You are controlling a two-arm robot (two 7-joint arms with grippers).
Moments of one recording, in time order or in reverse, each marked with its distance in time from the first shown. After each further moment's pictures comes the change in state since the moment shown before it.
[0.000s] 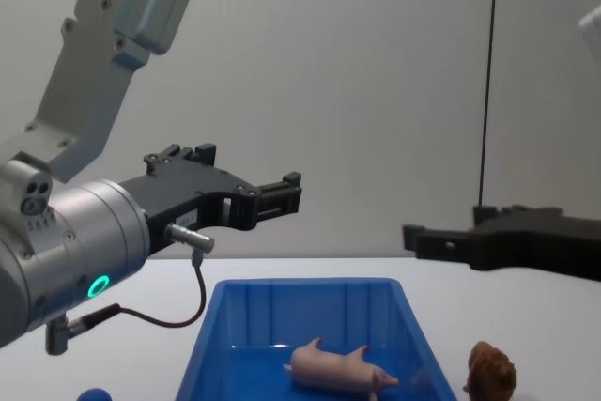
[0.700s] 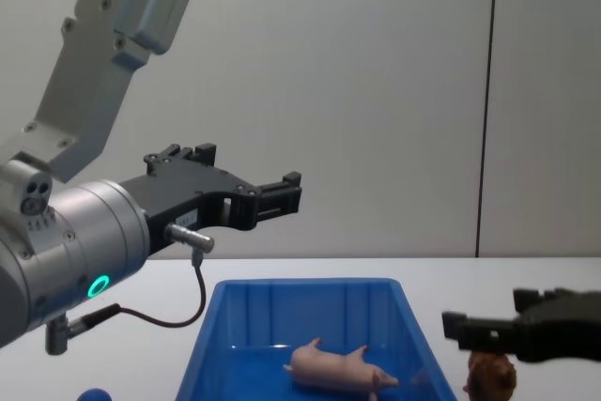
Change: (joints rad) left arm 0.000 0.000 0.000 0.000 0.000 0.000 0.000; right arm -0.103 0.061 0.010 -0.034 0.039 0.048 -0.021
